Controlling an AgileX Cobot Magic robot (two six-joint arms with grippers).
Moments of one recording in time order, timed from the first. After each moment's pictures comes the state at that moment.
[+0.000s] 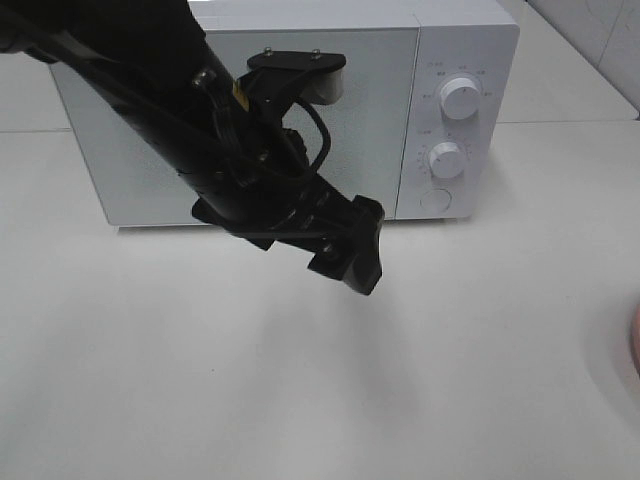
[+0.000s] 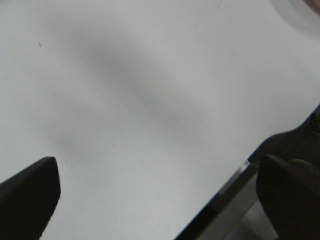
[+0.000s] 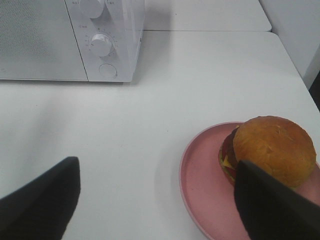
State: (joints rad) left arm -0.80 1.74 -1.26 -0.32 0.78 0.10; right arm 0.09 0.00 -0.49 -0.06 0.97 0.06
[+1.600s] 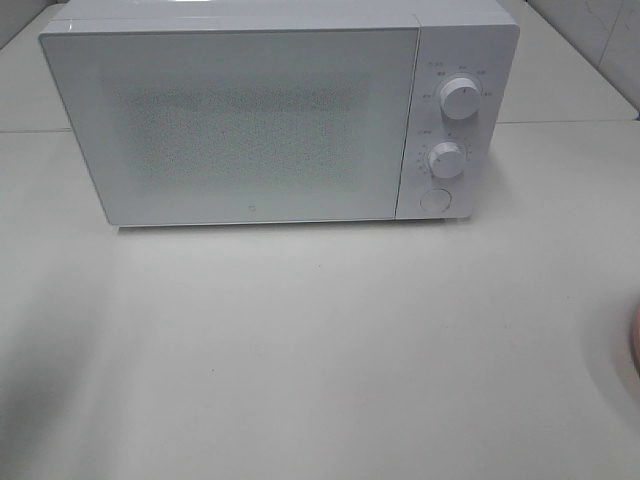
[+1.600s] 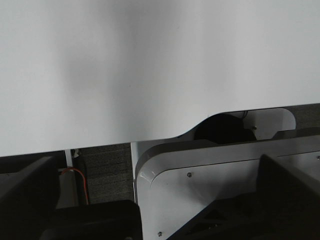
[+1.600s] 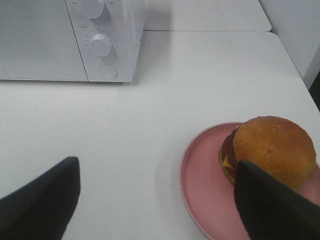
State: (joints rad) left arm -0.16 1.10 -0.63 -0.18 1.10 -0.04; right arm 0.09 0.00 -0.49 -0.06 0.97 0.06
